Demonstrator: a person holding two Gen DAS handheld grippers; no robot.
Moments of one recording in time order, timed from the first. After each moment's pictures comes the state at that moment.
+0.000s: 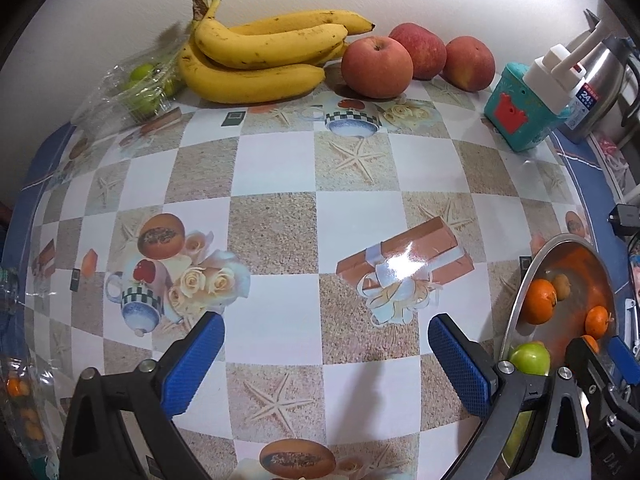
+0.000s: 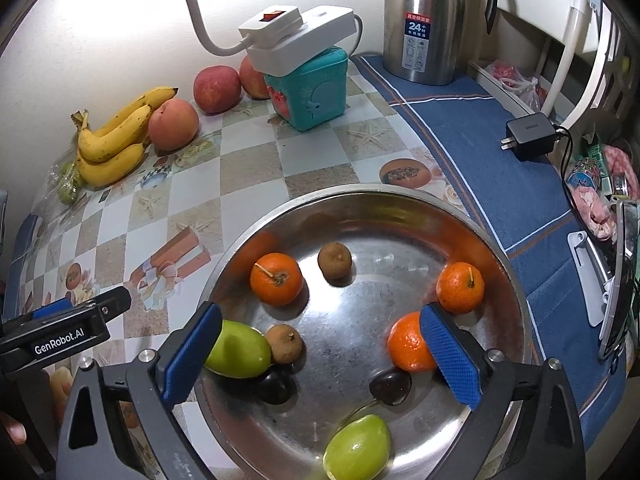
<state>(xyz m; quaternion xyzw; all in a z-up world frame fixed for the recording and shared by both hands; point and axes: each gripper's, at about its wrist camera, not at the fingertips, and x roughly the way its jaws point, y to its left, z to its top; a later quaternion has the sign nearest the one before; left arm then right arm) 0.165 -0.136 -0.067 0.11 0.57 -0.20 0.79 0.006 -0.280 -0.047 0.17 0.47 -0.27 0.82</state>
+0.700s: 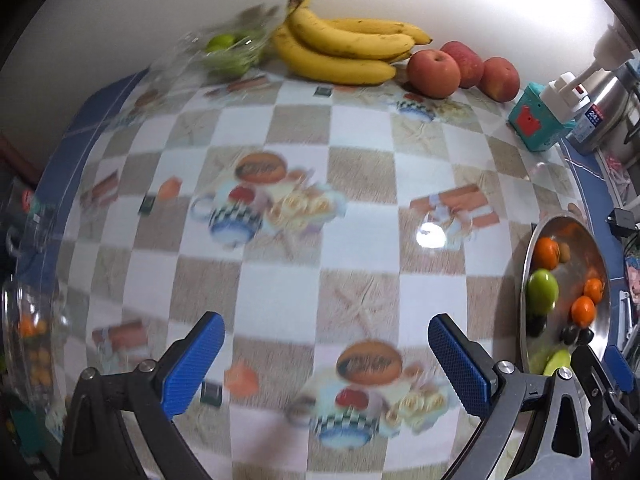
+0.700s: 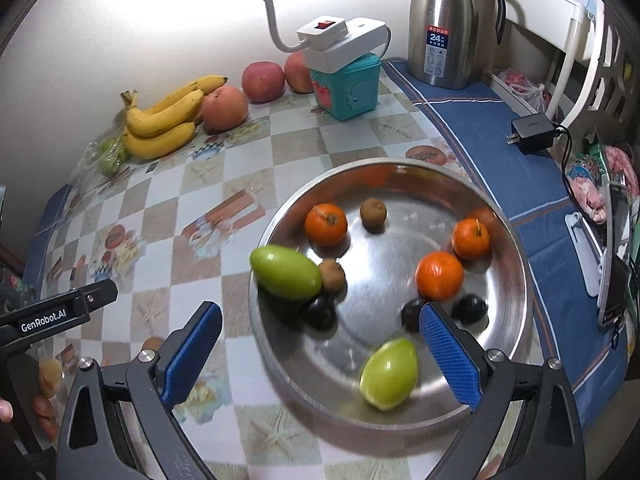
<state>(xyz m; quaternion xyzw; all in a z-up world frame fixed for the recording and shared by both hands) 0.124 -0.048 -0.039 0.08 0.59 -0.16 0.79 -0.034 -0.225 -0.028 0.16 0.47 -0.24 0.84</state>
